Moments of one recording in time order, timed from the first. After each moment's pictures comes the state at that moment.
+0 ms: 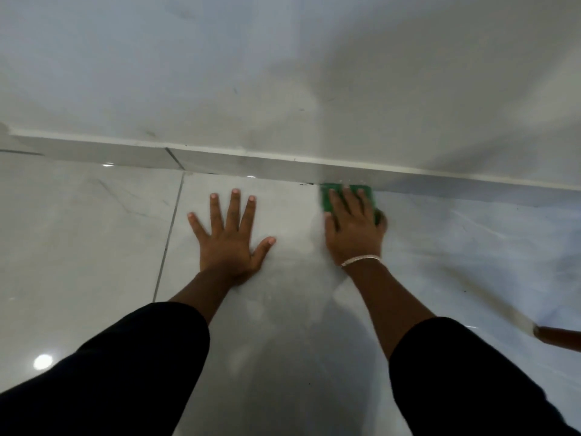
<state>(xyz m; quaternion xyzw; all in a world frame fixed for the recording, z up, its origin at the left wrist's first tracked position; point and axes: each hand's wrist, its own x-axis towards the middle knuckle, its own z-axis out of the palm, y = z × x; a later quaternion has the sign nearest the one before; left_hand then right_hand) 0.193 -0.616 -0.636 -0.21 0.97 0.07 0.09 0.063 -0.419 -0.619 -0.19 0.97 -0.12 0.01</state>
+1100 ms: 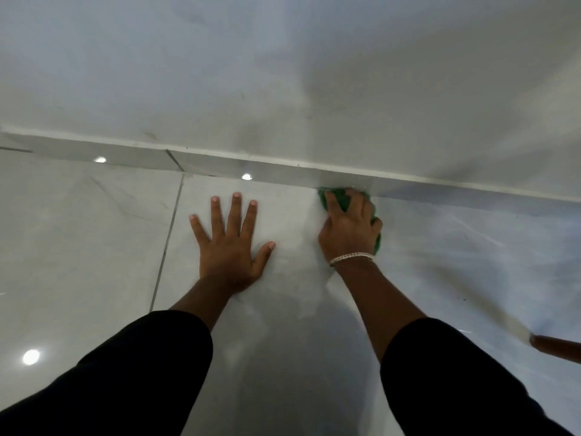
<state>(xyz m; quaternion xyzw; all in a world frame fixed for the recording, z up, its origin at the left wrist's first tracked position) 0.193 -0.617 -0.638 -0.20 0.97 0.07 0.07 0.063 -0.444 -0.606 -0.16 0.98 -0.07 0.02</state>
